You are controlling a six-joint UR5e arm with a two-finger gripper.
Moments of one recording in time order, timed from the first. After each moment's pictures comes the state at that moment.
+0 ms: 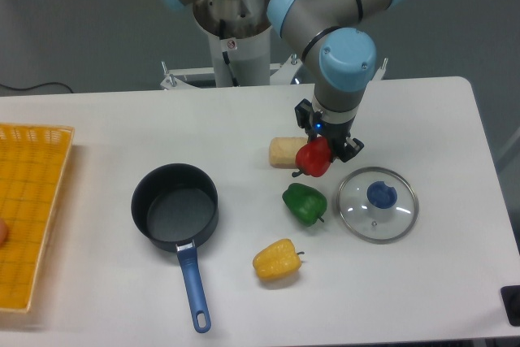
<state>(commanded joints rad) 2.63 -1.81 -1.73 -1.24 1.59 1.33</state>
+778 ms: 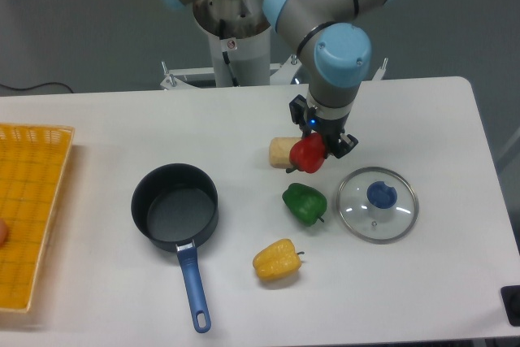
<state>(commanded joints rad) 2.60 -1.76 -1.74 -1.29 1.56 1.28</state>
